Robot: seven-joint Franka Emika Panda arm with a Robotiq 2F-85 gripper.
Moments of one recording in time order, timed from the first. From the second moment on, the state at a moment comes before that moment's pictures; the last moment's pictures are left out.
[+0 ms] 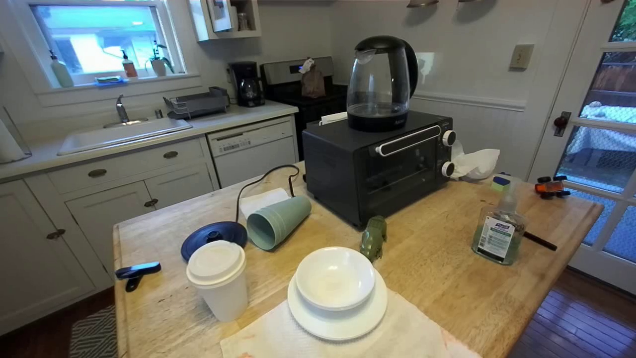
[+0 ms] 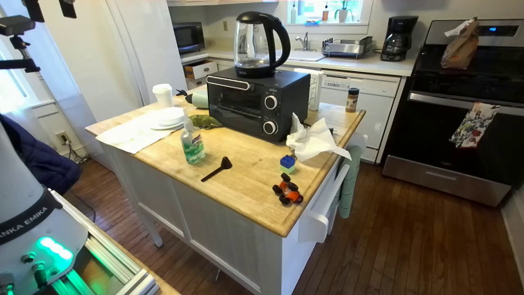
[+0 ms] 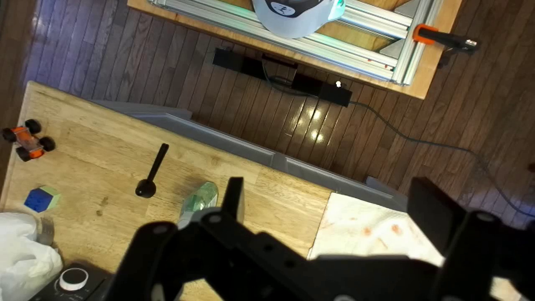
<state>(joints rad) 0.16 -0.78 0.14 -2.33 0.02 1.34 -0.03</state>
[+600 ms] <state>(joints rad) 0.16 -0.76 0.11 -2.42 -0.05 1.46 -0.16</state>
